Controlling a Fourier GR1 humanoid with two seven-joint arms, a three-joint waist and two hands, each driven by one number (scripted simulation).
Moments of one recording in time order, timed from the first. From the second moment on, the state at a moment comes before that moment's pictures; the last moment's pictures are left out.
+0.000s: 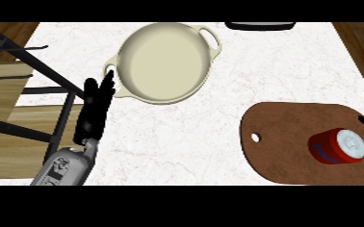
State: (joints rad) left arm -0.24 0.29 -0.32 -1.48 0.08 0.45 0.46; right arm 0.29 -1.03 0.09 -2.10 0.16 0.13 0.72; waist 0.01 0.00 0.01
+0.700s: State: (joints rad) left arm -0.24 0.26 -0.29 -1.47 0.04 0.41 0.46; right arm 0.20 -0.94 0.18 -1.94 0.29 0.12 0.70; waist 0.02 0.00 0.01
